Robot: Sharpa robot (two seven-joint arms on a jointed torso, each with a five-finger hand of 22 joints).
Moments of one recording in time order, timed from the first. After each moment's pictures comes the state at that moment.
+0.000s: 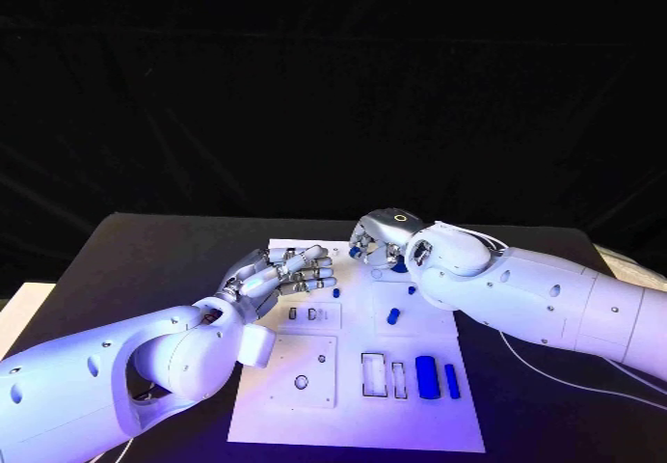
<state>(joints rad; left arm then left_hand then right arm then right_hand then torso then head) 1.15 -0.88 0.00 1.76 0.07 -0.31 0.39 1.38 0.03 0.15 0.10 0.12 1.01 0.22 0.08 0.07 0.98 0.18 0.07 0.06 0.98 0.16 0.07 0.15 0.17 0.87 0.27 0.16 0.06 1.27 -0.59 -0.01 1.28 -1.70 -0.32 -0.14 1.27 -0.02 0.46 -0.11 0.11 1.12 0.13 0.08 0.08 1.25 0.06 0.08 0.07 1.46 -0.02 1.18 1.05 0.17 1.28 0.07 0.99 0.64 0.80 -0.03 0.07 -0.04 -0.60</state>
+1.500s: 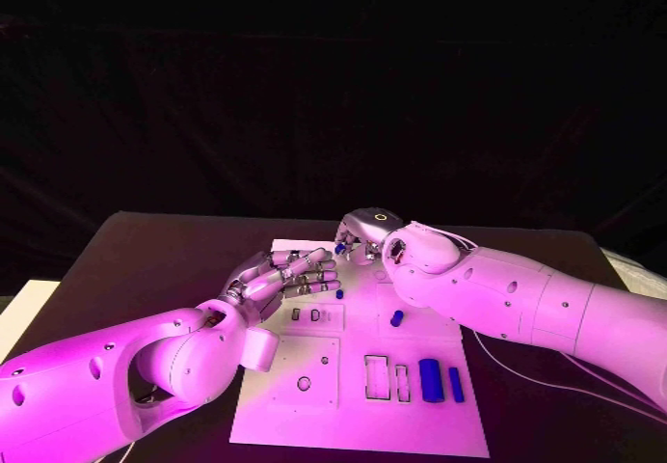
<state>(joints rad) 1.15 -0.88 0.00 1.78 0.07 -0.31 0.39 1.38 0.03 0.16 0.10 0.12 1.01 0.23 0.08 0.07 0.98 0.18 0.07 0.06 0.98 0.16 0.07 0.14 0.17 0.87 0.27 0.15 0.06 1.27 -0.45 -0.01 1.15 -1.70 -0.33 -0.18 1.27 -0.02 0.46 -0.11 0.10 1.12 0.13 0.08 0.08 1.25 0.06 0.08 0.07 1.46 -0.02 1.18 1.05 0.17 1.27 0.07 1.00 0.65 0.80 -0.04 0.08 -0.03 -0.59</state>
